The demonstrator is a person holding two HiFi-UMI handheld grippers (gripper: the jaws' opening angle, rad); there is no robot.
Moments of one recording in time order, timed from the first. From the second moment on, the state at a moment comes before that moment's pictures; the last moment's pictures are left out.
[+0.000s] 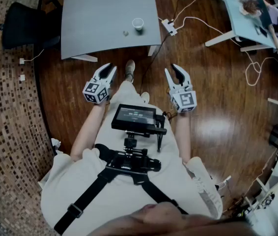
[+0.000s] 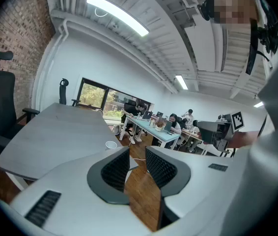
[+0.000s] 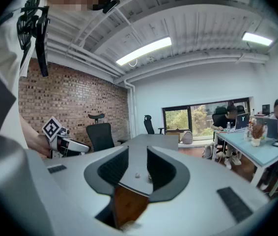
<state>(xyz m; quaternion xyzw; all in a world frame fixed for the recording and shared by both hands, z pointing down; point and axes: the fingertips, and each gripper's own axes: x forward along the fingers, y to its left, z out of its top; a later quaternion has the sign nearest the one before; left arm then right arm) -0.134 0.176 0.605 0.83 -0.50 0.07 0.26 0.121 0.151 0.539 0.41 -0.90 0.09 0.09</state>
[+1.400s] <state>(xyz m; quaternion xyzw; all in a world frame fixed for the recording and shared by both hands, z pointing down) -0.159 -0.021 0.799 0.87 -0.28 0.30 0.28 0.036 -0.002 0.616 0.42 -0.87 0.13 0.21</state>
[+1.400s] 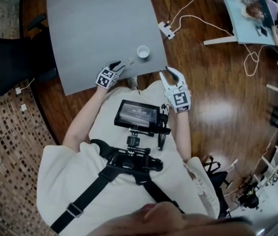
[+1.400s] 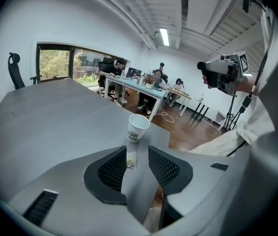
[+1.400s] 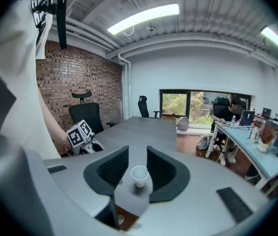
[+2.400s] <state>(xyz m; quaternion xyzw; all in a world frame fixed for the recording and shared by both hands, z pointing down) -0.187 -0.016 0.896 0.82 -0.14 0.51 0.21 -0.006 0.003 0.631 0.38 -0.88 0.16 0.24</state>
